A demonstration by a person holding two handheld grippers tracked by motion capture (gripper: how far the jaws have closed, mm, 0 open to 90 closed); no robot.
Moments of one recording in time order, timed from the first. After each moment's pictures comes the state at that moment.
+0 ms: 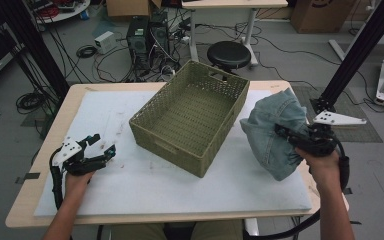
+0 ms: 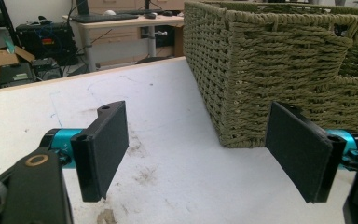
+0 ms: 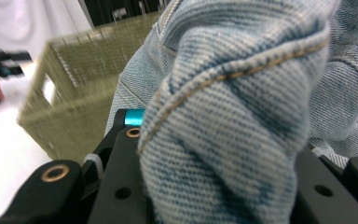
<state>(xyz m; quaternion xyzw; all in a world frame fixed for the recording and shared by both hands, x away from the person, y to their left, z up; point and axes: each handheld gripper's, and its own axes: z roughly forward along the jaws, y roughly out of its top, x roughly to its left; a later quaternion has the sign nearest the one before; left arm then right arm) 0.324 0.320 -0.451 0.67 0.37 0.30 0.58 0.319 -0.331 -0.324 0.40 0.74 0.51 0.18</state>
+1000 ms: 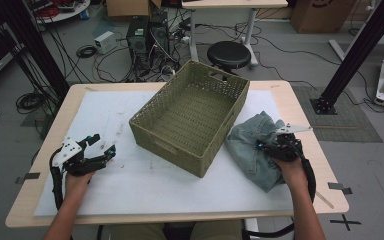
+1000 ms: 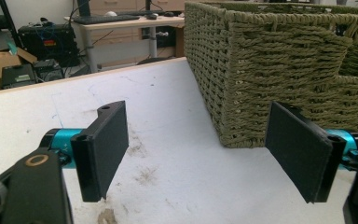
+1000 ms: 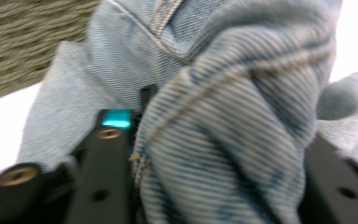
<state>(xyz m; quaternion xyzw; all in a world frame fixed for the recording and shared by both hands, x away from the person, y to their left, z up) 0.323 0.320 -0.452 0.67 0.36 0.30 0.58 0.362 -0.302 -0.415 0.46 0.78 0.37 0.21</state>
